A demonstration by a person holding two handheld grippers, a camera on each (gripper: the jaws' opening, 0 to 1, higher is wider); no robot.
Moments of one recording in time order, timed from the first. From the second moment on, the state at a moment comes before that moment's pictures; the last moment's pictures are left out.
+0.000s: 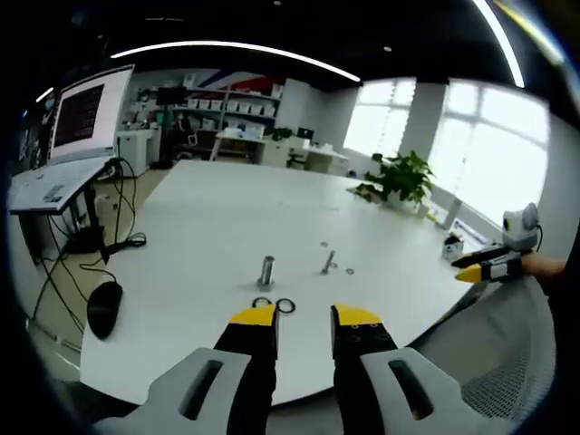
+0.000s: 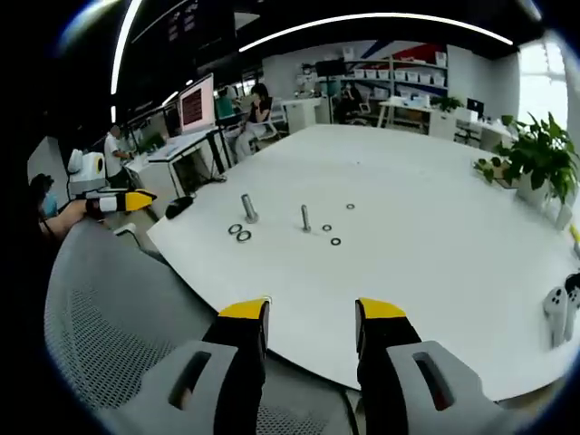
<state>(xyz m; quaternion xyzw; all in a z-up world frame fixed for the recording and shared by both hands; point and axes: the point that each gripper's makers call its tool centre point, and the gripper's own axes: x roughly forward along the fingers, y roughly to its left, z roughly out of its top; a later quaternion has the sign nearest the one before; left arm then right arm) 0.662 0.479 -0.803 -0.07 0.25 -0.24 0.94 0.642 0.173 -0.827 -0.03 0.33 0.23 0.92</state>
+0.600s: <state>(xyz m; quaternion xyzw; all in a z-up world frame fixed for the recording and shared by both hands) 0.661 0.480 -0.804 -0.08 0.25 -0.24 0.94 0.640 0.176 -0.829 -0.03 0.33 0.24 0.91</state>
